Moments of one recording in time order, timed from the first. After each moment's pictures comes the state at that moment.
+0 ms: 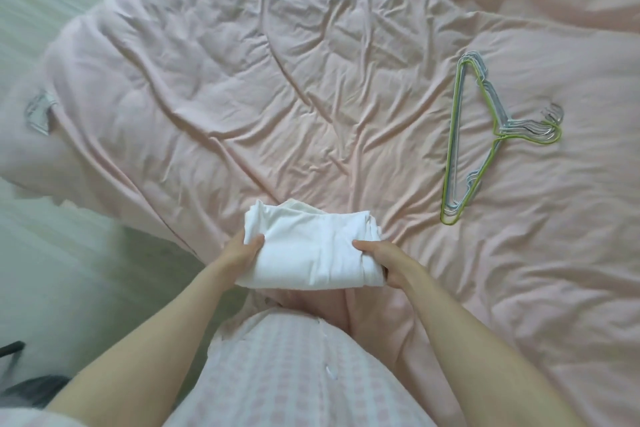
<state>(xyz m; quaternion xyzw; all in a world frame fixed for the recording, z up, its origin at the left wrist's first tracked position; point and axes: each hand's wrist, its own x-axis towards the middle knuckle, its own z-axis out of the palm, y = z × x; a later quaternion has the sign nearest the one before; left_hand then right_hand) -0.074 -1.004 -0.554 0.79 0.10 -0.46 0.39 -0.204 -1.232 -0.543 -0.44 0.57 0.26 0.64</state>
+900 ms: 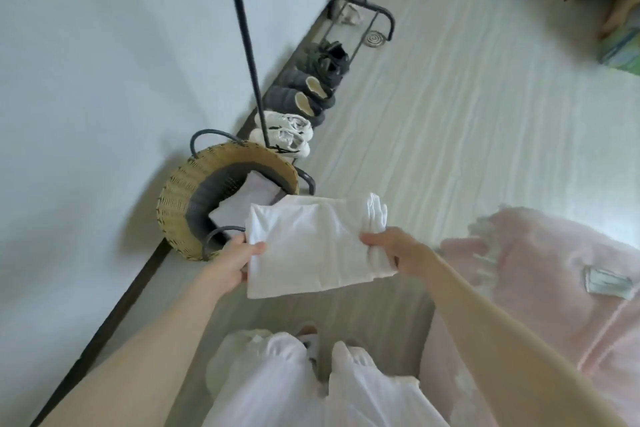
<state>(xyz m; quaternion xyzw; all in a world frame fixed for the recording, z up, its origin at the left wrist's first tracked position) -0.258 -0.363 -0.495 0.36 0.61 0.03 0.71 -0.011 -0.502 -0.467 -0.73 -0.03 0.61 0.32</state>
